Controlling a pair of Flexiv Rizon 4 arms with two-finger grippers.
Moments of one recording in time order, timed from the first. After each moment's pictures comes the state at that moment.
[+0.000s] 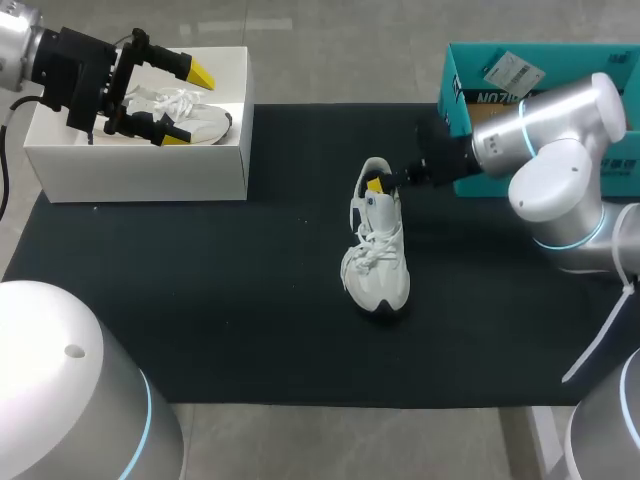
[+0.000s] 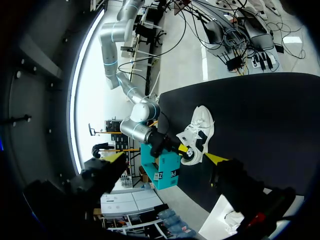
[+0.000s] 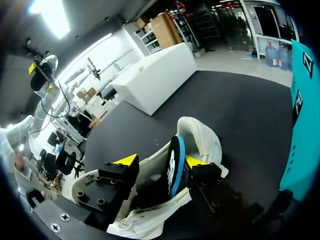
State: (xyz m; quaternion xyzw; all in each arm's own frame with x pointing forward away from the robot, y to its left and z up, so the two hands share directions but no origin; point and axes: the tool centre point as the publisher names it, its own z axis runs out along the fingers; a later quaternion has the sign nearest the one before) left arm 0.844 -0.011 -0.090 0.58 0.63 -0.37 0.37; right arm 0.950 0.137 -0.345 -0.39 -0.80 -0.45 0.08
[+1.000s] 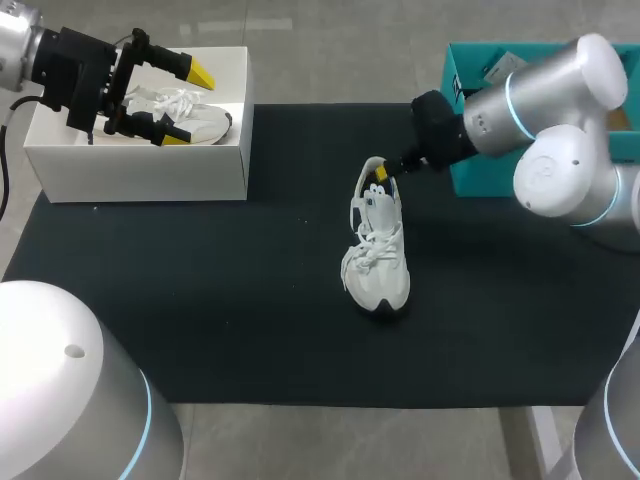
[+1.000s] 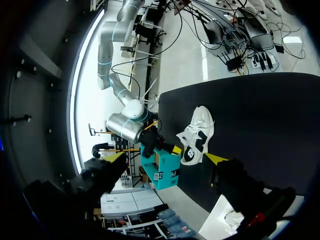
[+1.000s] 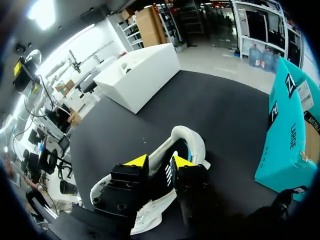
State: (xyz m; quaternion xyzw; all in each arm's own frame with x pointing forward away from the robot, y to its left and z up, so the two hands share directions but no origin) left arm 0.844 -0.011 -0.090 0.58 0.63 -0.37 0.37; right arm 0.952 0.125 -0.316 -0.44 -0.82 -0.36 0.01
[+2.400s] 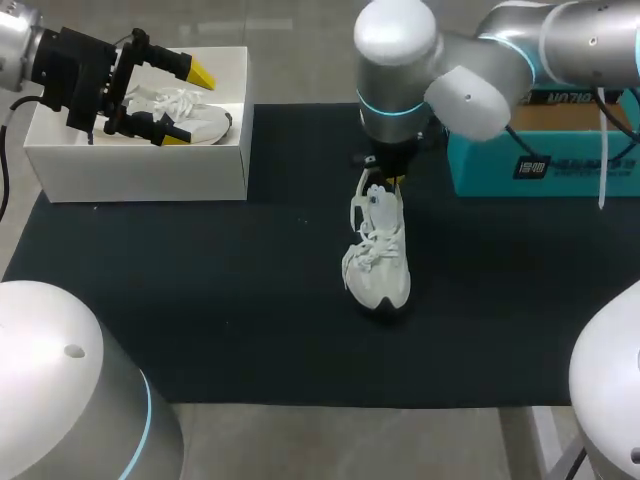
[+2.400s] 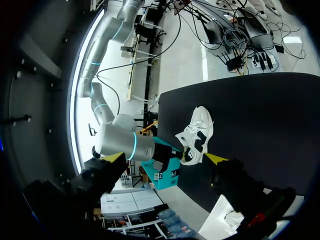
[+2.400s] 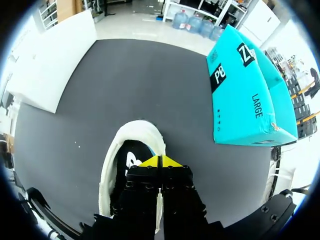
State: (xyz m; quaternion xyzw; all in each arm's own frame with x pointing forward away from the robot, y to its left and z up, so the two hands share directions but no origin) left arm 0.844 -0.011 -0.090 0.58 0.63 -0.37 0.37; right arm 0.978 0.106 -0.356 -0.65 -0.74 -0.06 -0.16
